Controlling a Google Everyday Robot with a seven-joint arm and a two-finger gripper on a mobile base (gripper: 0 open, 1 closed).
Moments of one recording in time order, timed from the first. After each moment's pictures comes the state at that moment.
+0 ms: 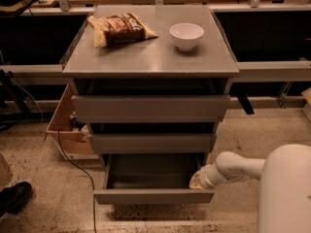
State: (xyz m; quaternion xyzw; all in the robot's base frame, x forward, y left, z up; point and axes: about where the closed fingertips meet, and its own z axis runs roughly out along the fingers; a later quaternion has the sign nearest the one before) arm 0.560 -0.180 0.320 -0.64 0.73 0.11 0.21
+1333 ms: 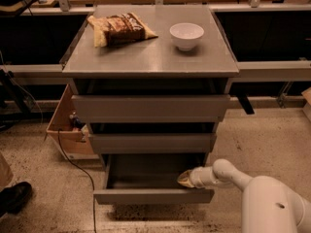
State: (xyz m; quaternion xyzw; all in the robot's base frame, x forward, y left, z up) arm 0.635 -0.148 0.216 -0.54 0.74 0.21 0.33
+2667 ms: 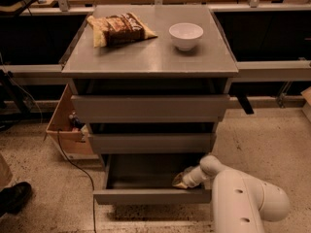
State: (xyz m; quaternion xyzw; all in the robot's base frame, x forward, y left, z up) arm 0.638 -0.122 0.159 -0.59 0.74 0.22 0.24
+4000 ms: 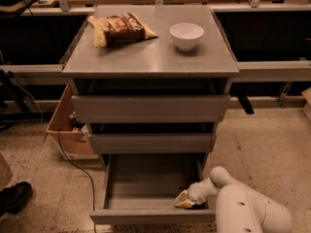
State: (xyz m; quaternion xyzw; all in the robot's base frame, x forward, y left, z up) arm 0.536 -0.125 0.155 -0.55 0.70 0.41 0.20
